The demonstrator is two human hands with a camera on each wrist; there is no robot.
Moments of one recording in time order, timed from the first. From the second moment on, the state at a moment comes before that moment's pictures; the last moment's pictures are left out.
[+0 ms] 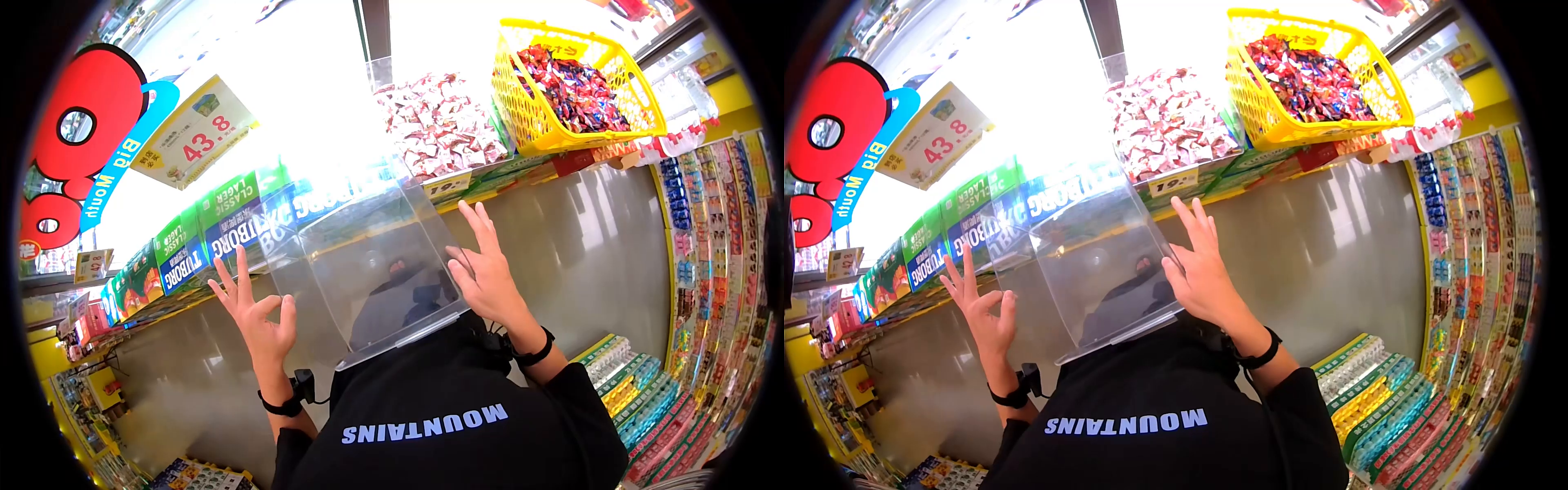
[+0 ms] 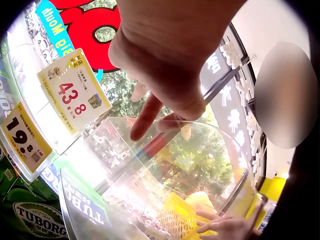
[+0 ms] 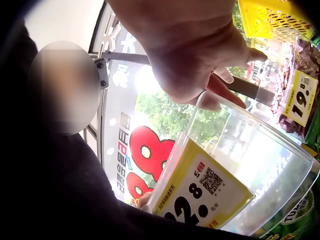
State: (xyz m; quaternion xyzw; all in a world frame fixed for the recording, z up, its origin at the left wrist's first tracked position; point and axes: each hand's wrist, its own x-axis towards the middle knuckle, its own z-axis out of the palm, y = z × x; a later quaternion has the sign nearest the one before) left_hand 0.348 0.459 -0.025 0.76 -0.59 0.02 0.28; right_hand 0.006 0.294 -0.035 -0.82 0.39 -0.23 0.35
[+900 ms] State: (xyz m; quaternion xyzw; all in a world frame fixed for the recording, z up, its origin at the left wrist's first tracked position) left_hand 0.297 0.377 -0.011 0.67 -0.67 0.04 0.32; right_hand -0.105 0.328 -0.008 -0.80 0.45 -0.26 0.29
